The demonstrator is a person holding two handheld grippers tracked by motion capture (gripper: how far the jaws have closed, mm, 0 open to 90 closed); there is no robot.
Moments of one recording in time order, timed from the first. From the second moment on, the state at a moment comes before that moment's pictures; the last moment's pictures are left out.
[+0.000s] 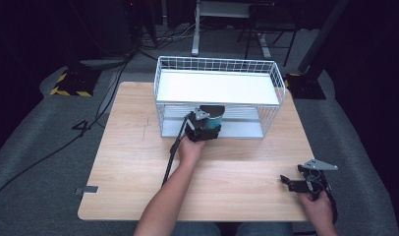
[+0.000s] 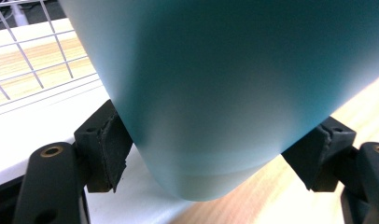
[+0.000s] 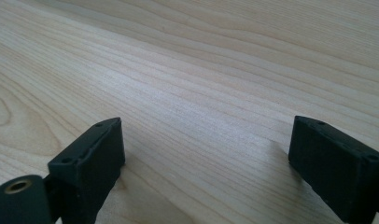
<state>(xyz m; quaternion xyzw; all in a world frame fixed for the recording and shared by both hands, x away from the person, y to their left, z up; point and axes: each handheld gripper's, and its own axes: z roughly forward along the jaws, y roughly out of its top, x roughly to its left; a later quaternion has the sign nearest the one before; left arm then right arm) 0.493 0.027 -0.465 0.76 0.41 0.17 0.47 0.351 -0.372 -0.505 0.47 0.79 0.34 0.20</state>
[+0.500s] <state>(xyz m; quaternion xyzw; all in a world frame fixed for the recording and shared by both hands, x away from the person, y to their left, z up) 0.523 0.022 -0.479 0.76 0.43 0.18 0.46 0.351 -0.373 -0.505 0.46 0.79 0.34 0.20</state>
